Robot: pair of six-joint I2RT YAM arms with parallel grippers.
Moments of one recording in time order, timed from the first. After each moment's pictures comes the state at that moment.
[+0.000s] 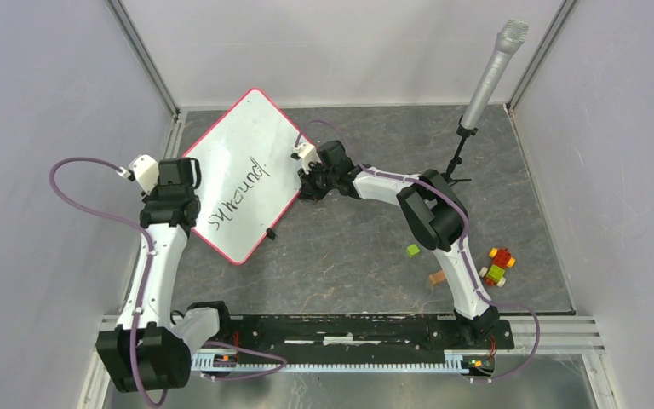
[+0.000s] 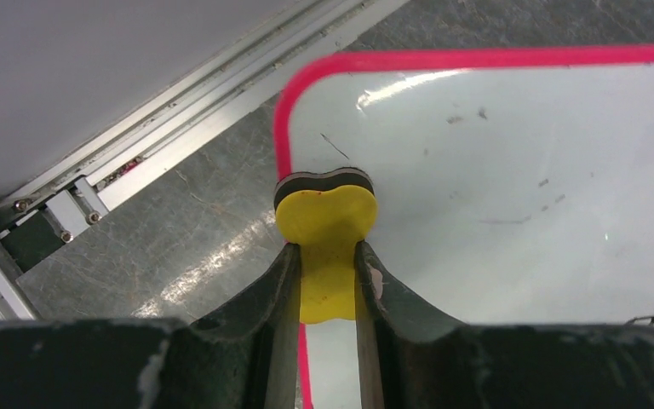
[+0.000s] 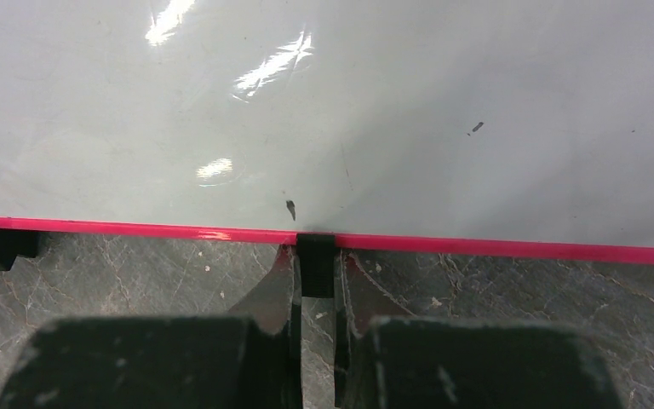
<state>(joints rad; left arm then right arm) 0.10 1.04 0.94 -0.68 -0.63 -0.64 0.69 2.29 1.61 0.00 -0.36 -0.07</state>
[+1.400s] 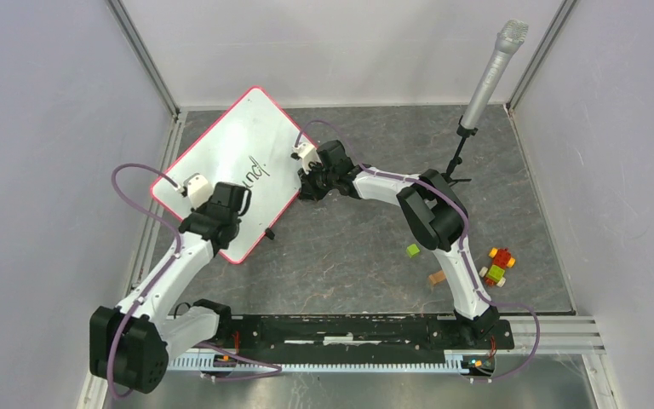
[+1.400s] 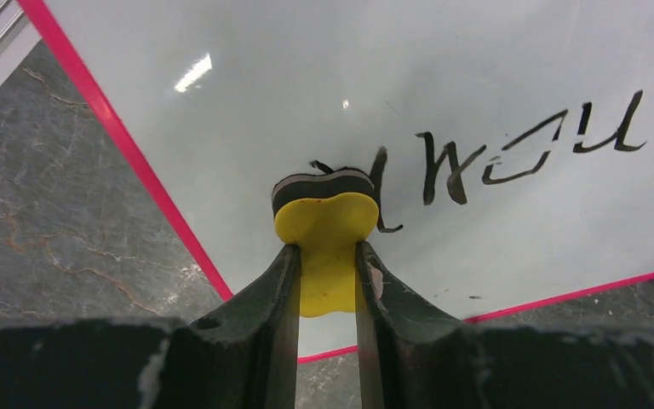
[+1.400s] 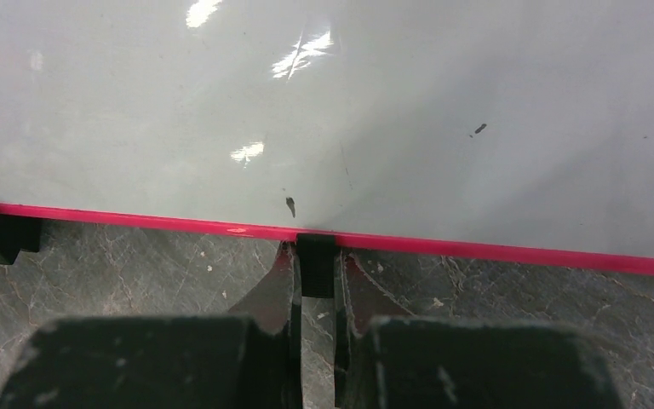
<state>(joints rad) -0.25 1.06 0.71 -0.64 -0.65 -0.80 0.69 2.29 1.61 0.00 -0.37 -0.06</state>
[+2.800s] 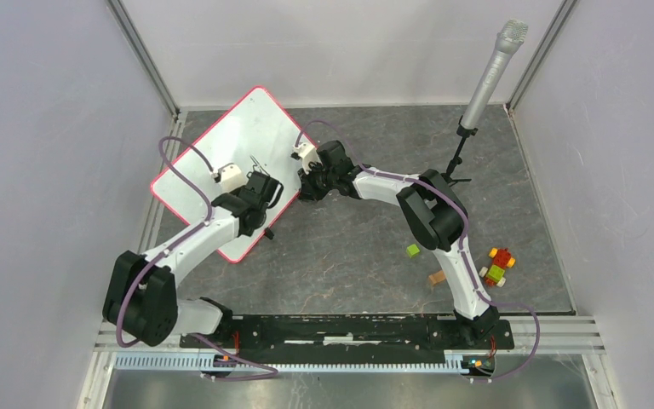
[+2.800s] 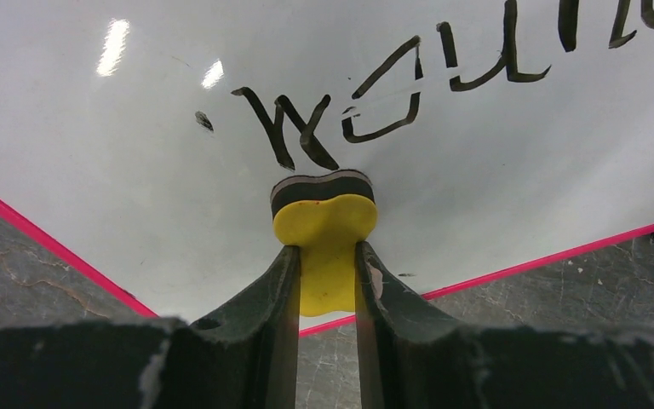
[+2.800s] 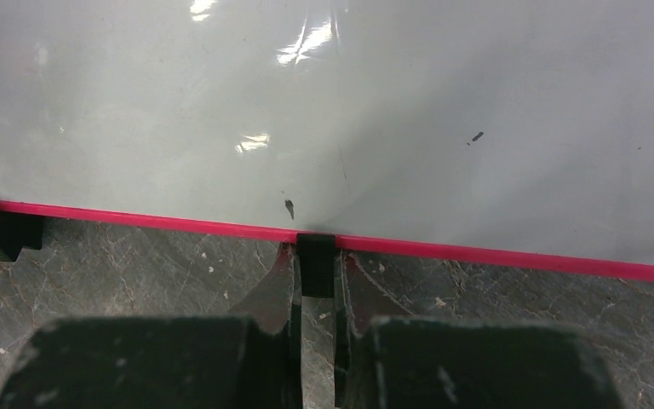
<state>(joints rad) -0.45 1.33 0.84 -0.64 -0.73 -0.86 0.69 2.29 1.61 0.00 -0.37 -0.05</state>
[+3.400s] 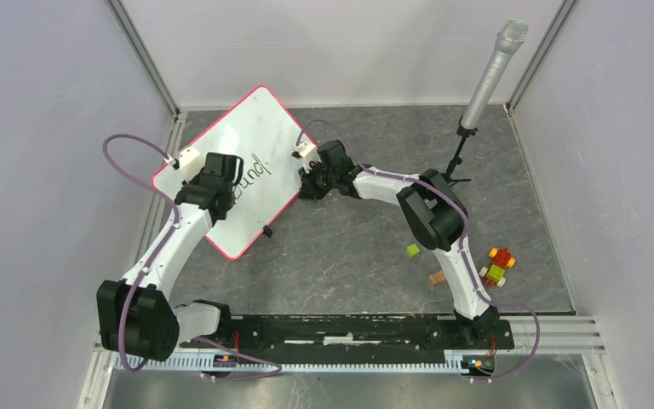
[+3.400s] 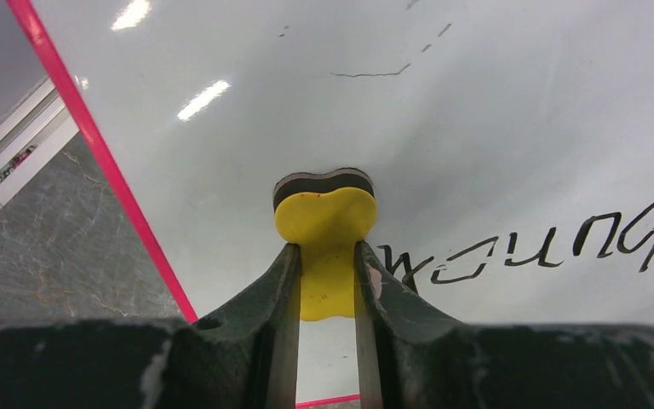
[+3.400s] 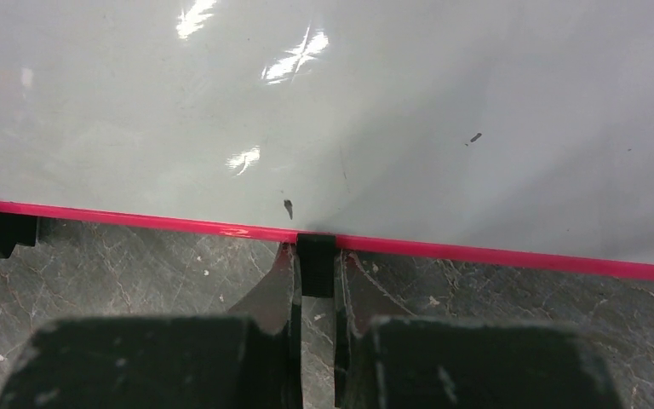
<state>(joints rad) -0.18 1.21 0.93 -0.63 -0.71 -0.76 0.69 2.29 1.61 0.00 -0.36 -0.04</state>
